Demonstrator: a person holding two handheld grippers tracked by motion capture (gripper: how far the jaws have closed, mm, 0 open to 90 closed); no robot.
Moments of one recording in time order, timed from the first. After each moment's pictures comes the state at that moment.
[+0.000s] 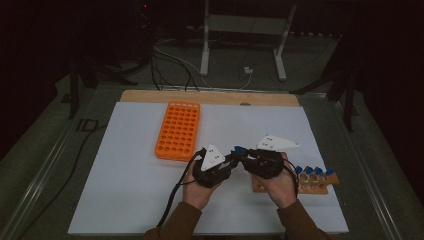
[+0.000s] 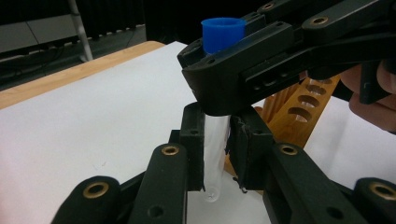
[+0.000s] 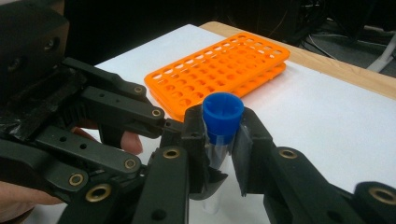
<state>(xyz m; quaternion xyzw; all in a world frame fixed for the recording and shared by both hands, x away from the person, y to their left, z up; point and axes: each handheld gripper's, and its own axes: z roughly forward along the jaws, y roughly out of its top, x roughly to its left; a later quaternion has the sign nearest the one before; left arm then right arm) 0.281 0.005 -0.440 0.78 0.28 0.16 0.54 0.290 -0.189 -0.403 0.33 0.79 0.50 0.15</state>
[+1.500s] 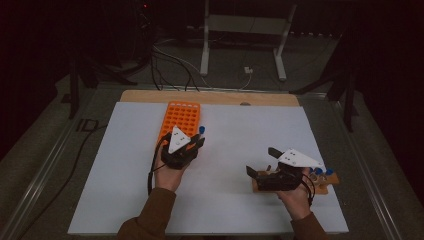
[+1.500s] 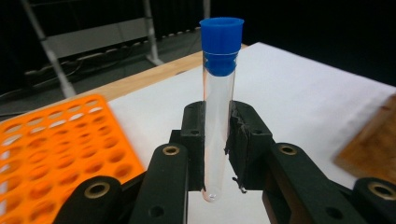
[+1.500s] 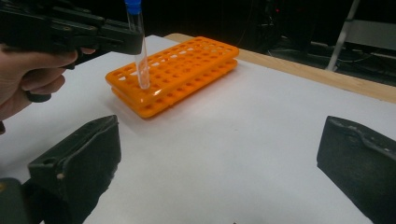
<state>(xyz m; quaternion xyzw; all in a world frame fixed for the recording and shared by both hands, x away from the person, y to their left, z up) 0.322 0.086 -0.439 0.75 0.35 0.24 0.50 0.266 -0.237 -0.430 0.37 0.75 0.52 0.21</state>
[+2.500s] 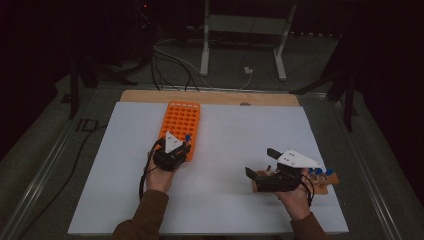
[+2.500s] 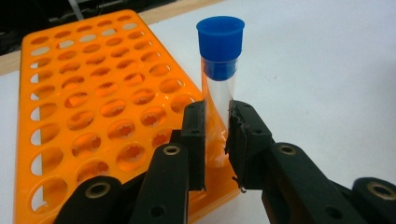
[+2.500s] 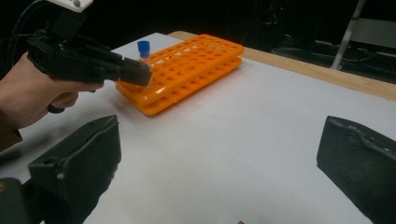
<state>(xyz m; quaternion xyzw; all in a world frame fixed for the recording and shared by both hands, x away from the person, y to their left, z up) 0.338 0.108 -0.486 0.79 0.40 0.24 0.41 0.265 -0.235 -0.431 0.36 0.75 0.52 0.20</state>
